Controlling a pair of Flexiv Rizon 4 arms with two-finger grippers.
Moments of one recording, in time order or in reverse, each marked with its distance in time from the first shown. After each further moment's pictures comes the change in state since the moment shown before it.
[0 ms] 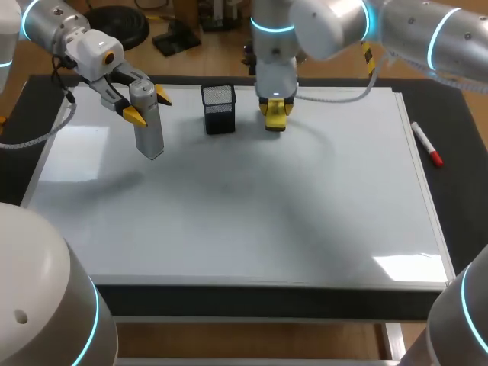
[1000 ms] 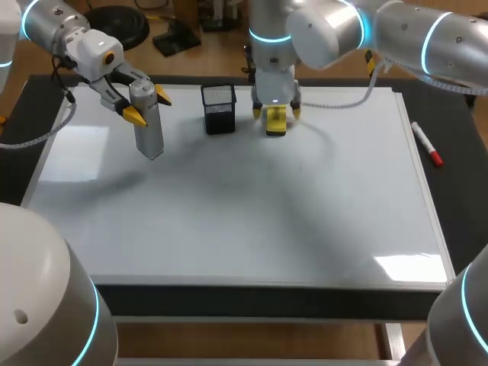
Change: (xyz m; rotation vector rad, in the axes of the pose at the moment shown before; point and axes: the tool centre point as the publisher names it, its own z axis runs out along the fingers) left arm 0.000 0.000 0.000 0.000 0.000 0.000; right arm 0.007 -0.004 0.021 0.010 0.022 0.035
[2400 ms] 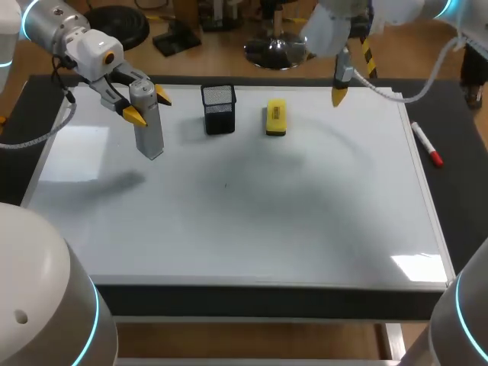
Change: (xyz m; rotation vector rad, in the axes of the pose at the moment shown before) left arm 0.000 0.000 0.000 0.000 0.000 0.000; right arm 0.102 0.010 -0.122 -0.171 -0.242 1.200
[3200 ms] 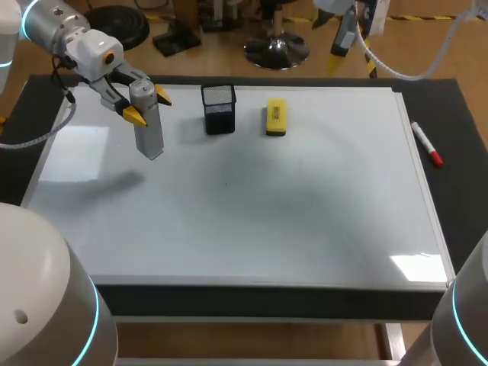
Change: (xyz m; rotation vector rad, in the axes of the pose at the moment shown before) left arm 0.000 0.000 0.000 0.000 0.000 0.000; right arm -0.029 0.022 -0.063 -0.152 -0.019 0.147
